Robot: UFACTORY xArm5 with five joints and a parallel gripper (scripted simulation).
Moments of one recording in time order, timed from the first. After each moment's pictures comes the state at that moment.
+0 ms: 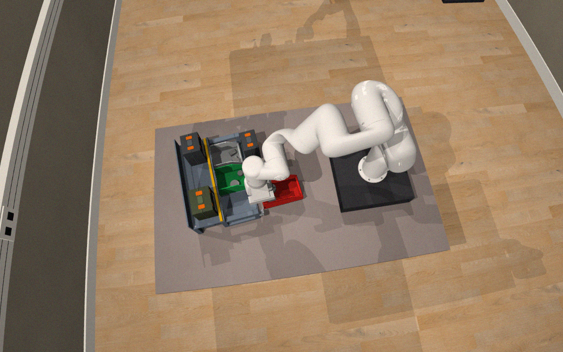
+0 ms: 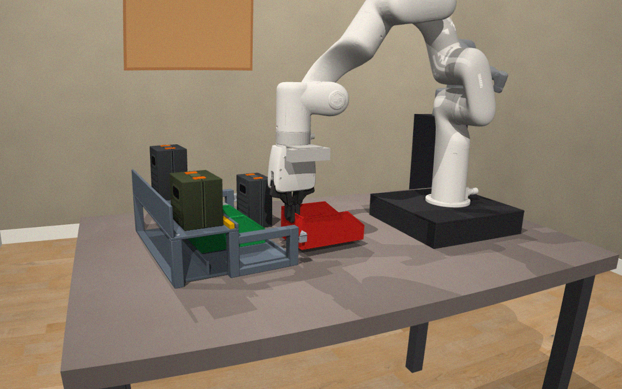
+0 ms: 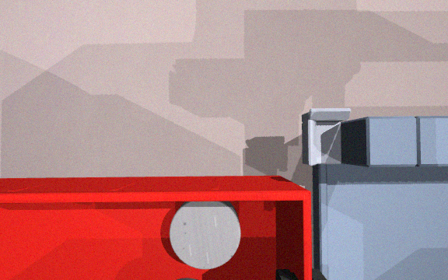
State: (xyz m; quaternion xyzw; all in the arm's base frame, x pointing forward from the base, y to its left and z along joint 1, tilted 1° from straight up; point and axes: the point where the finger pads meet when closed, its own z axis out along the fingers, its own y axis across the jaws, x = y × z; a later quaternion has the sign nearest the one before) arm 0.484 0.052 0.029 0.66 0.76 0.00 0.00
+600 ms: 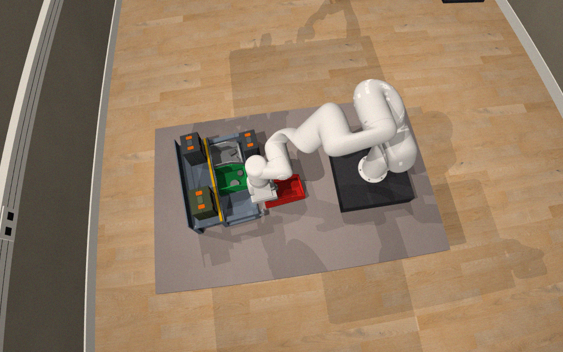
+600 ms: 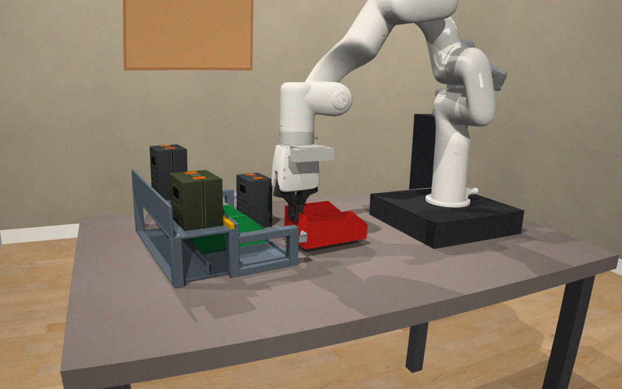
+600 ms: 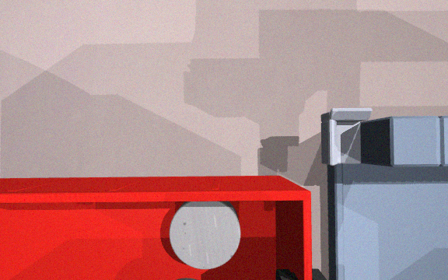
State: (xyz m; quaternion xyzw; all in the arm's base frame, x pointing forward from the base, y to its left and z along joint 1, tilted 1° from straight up) arm 0.475 0.050 0.029 0.66 0.76 0.00 0.00
